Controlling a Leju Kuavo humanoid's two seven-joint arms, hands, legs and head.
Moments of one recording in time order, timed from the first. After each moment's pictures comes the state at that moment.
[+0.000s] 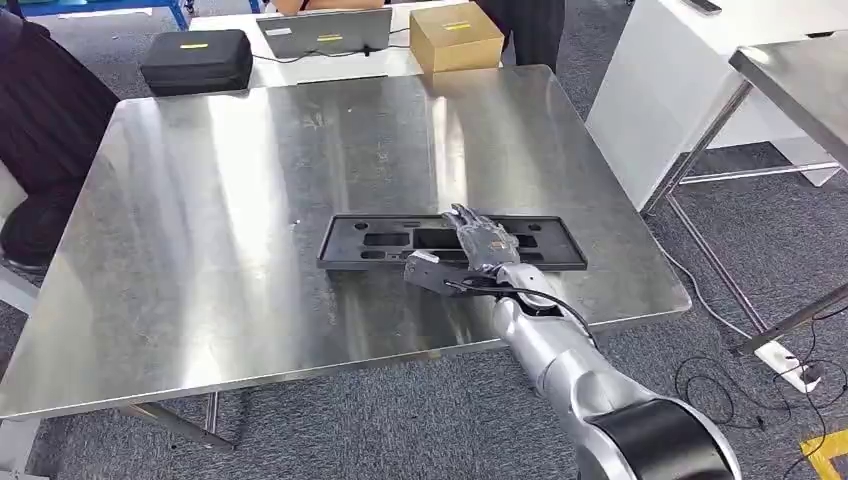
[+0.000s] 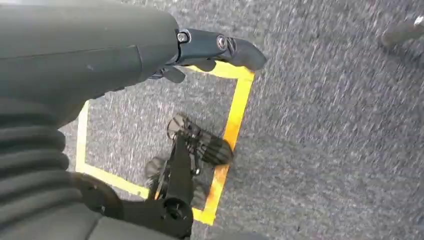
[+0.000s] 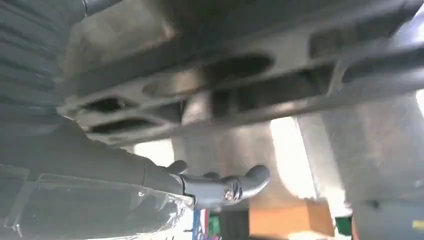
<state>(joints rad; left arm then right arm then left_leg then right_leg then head) -0.09 -0.06 0.92 -0.22 -0.35 0.08 -0.32 -0.82 0.18 0.30 -0.37 1.11 -0.13 -0.19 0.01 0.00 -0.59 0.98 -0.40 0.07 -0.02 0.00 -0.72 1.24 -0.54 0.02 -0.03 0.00</state>
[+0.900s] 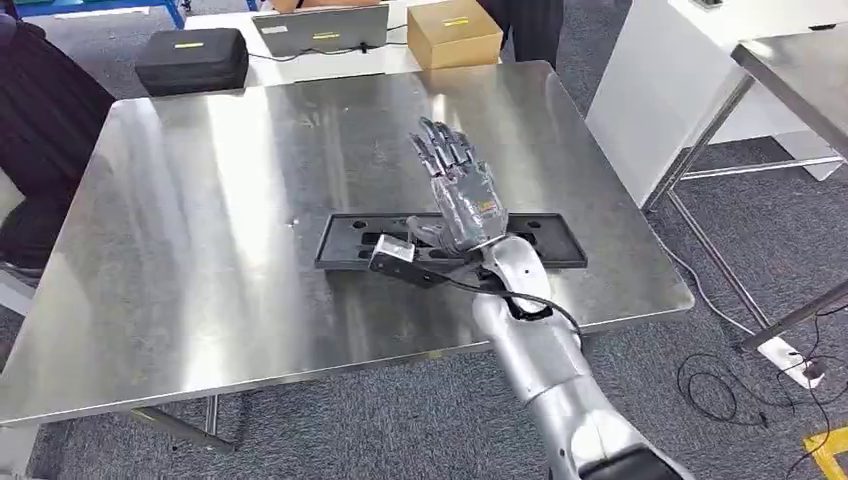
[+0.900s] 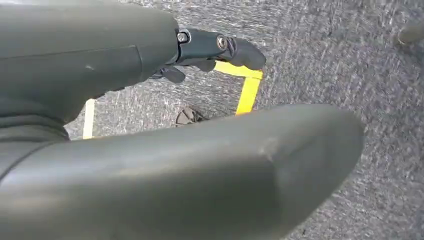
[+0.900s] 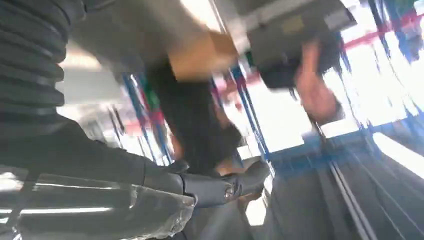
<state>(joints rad) -0.09 -0.09 0.97 -0.22 -0.37 0.12 -0.32 -0.59 0.21 0.34 -1.10 1.21 -0.39 -0.30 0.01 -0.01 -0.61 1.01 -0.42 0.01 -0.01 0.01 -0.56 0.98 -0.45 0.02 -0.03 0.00</state>
